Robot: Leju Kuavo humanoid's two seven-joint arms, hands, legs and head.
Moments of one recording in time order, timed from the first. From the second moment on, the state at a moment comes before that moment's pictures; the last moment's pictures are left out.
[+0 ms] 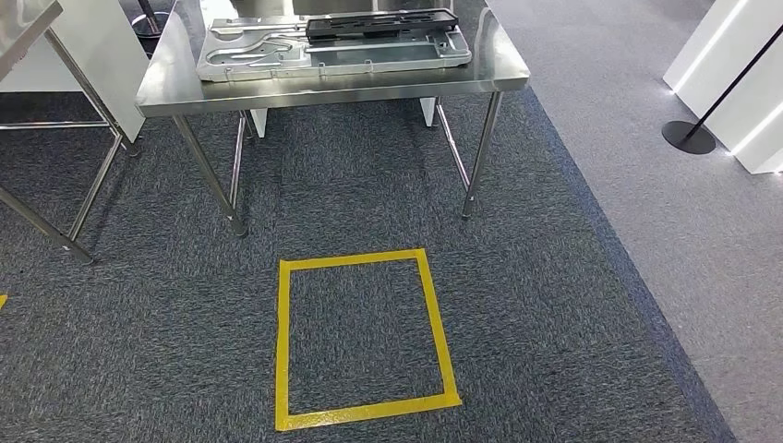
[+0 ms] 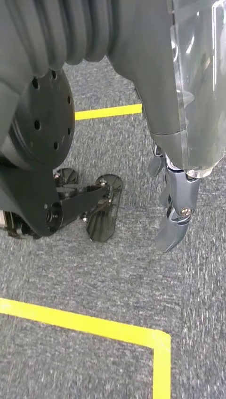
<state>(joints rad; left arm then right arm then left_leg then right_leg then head) -0.05 -0.11 0.89 -0.20 -0.63 -0.06 -0.24 -0.07 0.05 -1.21 -0.21 1.25 -0.03 -0.06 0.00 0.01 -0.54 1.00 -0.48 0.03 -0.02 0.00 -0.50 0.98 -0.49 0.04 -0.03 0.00</state>
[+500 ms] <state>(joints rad) 0.00 -0.09 0.68 -0.23 -0.46 -0.04 -0.17 -0.02 0.04 -0.91 -0.24 0.90 -0.02 -0.05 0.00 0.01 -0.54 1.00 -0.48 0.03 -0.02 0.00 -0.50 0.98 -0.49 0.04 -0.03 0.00</state>
